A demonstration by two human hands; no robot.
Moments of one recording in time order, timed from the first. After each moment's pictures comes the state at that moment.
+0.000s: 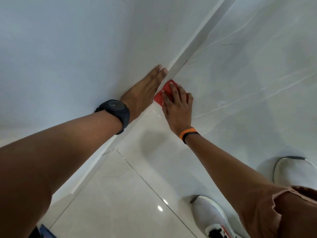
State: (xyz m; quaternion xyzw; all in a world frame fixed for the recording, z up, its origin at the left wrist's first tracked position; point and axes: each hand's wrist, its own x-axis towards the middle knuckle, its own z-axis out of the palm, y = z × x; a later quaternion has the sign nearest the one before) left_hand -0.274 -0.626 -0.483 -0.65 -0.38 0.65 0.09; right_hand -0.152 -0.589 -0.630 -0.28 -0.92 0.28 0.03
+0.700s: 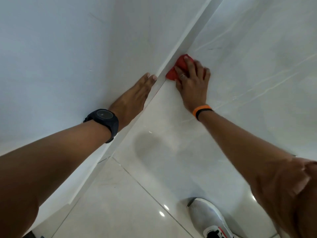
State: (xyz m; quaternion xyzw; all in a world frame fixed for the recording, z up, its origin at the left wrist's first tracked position) left_hand -0.279 -0.630 -0.490 -0.66 -0.39 0.63 0.10; right_hand -0.164 -0.478 -0.637 -0.34 -0.92 0.19 0.05
